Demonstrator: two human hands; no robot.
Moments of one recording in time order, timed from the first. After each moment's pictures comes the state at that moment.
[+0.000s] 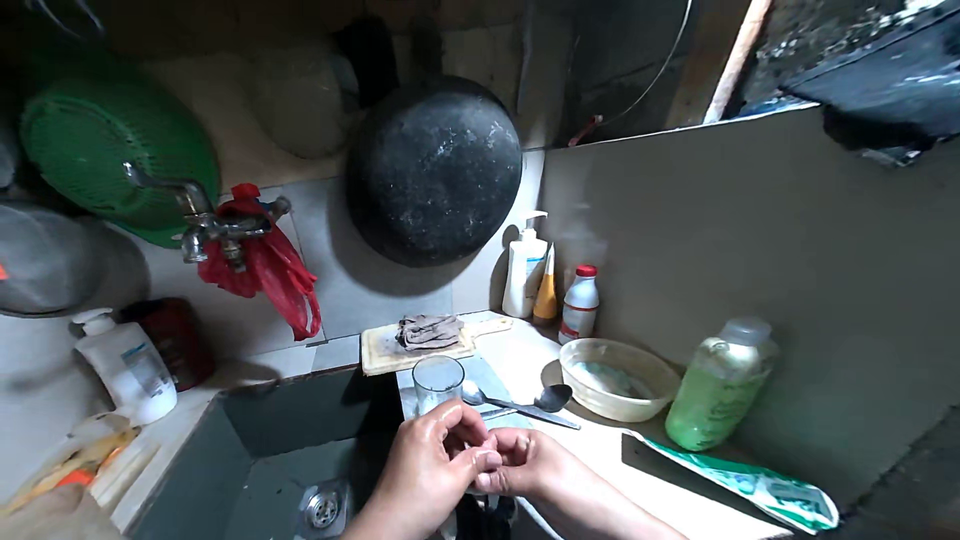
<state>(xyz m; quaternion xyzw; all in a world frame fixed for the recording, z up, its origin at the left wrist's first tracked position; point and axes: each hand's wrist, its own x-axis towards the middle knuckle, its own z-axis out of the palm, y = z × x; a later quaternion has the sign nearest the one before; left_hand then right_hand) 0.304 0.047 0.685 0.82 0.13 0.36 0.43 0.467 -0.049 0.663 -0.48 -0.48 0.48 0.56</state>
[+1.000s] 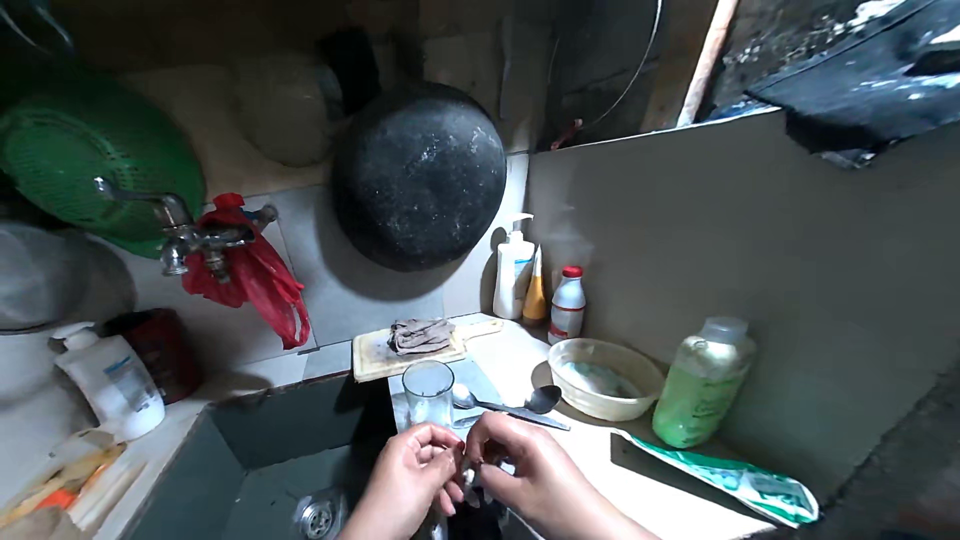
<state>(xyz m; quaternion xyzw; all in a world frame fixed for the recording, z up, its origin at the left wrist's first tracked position) 0.298 0.047 0.678 0.70 0.23 0.25 0.64 0.469 -0.047 0.661 -0.52 -0.67 0.12 0.51</state>
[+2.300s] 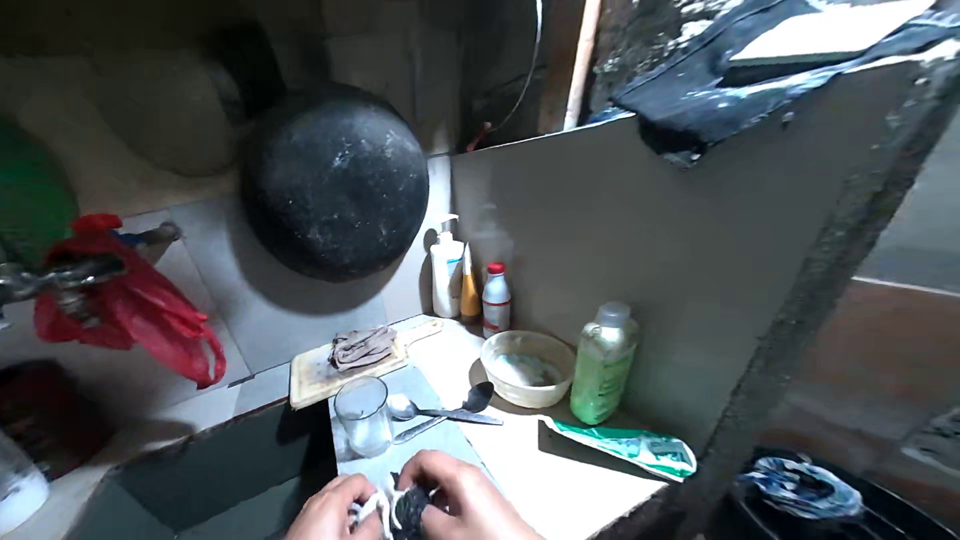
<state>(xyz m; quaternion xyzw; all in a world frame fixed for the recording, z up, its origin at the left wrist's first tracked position) 0.286 0.057 0.679 0.89 0.30 0.08 0.32 0.462 -0.065 0.657 -0.60 -0.60 0.25 0.47</state>
